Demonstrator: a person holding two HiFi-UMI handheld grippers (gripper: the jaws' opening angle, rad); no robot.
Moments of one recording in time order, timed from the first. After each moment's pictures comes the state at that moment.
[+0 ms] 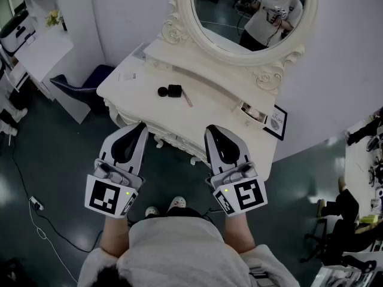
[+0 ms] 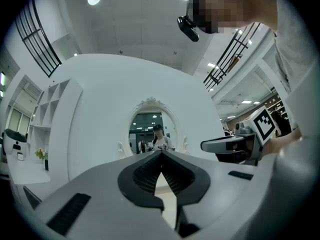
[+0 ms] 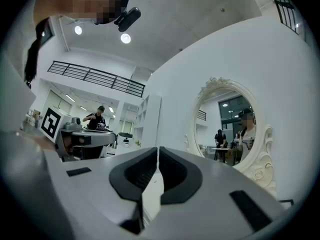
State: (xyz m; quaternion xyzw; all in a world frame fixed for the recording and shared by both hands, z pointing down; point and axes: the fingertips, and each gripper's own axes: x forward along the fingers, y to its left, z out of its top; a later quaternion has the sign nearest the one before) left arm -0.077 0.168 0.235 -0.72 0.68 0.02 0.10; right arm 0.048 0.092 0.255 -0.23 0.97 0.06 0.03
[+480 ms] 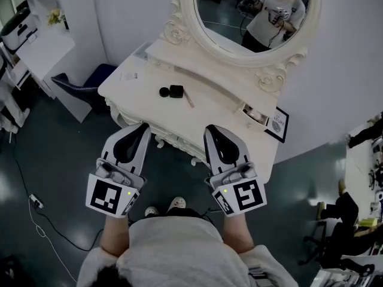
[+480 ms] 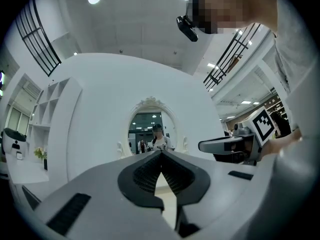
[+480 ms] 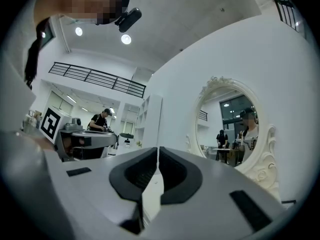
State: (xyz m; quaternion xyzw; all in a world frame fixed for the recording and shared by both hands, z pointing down) left arm -0.078 0.162 0.237 -0.73 0.68 0.02 0.10; right arm 0.040 0.088 0.255 -0.22 0.97 0.06 0.03
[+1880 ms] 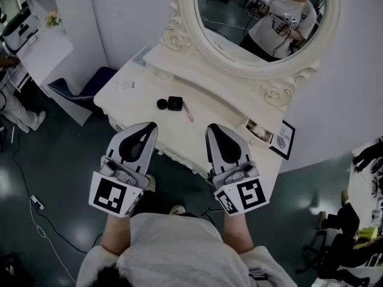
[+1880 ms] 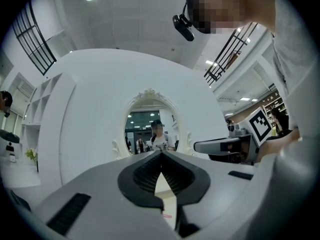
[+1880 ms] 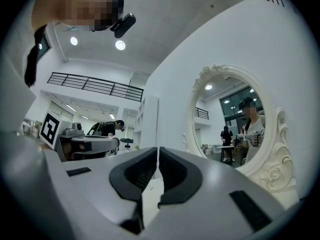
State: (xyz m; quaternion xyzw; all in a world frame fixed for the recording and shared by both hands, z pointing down) left arm -0.089 0.076 0.263 -0.74 0.67 -0.03 0.07; right arm 0.016 0.001 0.264 -0.21 0.98 0.03 0.06
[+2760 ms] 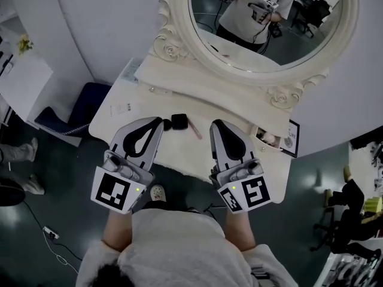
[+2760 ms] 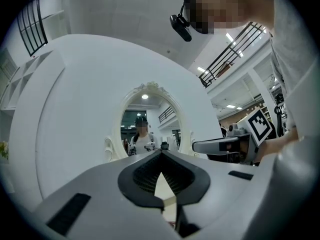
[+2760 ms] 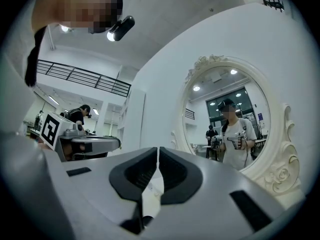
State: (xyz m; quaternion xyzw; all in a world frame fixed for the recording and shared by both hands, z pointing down) left arm -0.183 -0.021 0.270 -0.80 0.60 -0.03 0.05; right arm -0.070 -0.075 0.268 -0.29 0.95 0.03 0.05
